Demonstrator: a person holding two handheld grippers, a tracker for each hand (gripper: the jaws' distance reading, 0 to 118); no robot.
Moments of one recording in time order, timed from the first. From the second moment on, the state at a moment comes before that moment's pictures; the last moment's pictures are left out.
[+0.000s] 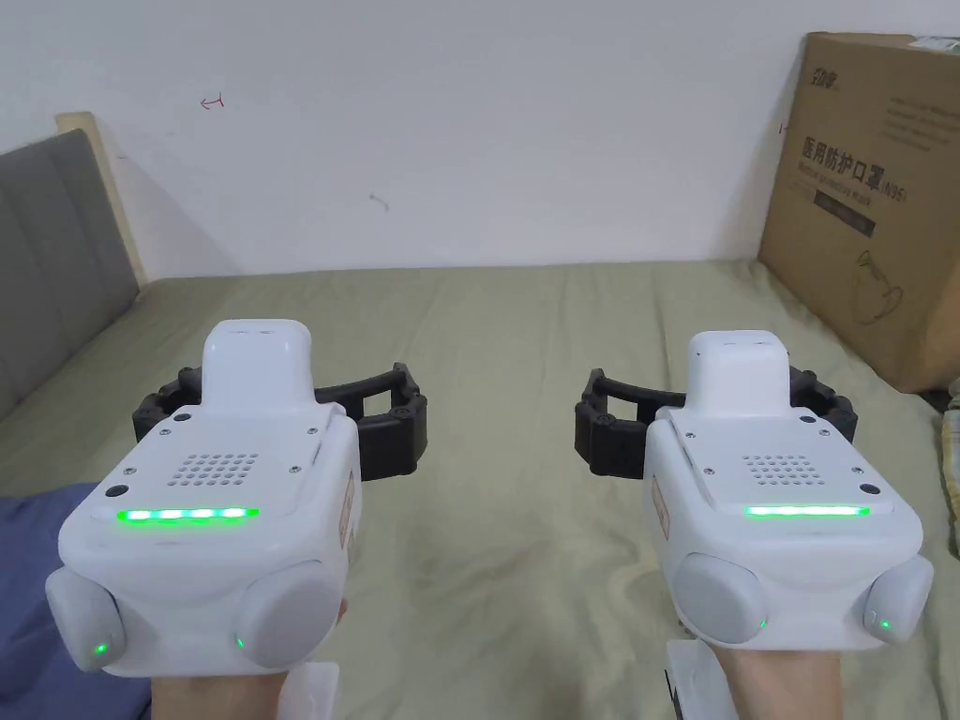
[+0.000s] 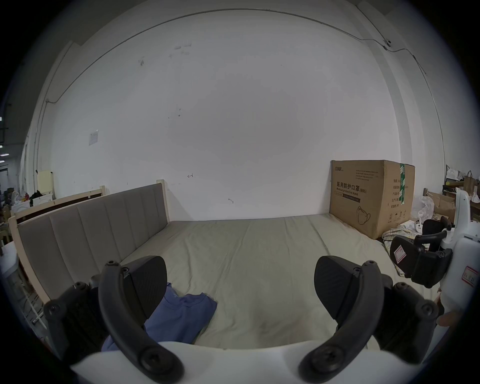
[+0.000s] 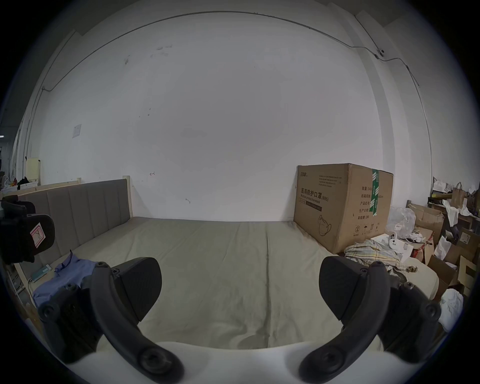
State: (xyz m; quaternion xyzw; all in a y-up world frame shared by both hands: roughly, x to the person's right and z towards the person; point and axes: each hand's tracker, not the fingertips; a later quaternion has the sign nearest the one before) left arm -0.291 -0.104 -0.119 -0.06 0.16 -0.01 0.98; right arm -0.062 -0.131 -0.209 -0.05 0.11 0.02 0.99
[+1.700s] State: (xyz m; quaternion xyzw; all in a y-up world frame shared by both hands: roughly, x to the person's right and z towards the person) left arm -0.286 -0.104 -0.118 -0.05 0.17 -0.04 0.98; right arm -0.063 -0.131 -0.207 -0.04 0.10 0.04 0.99
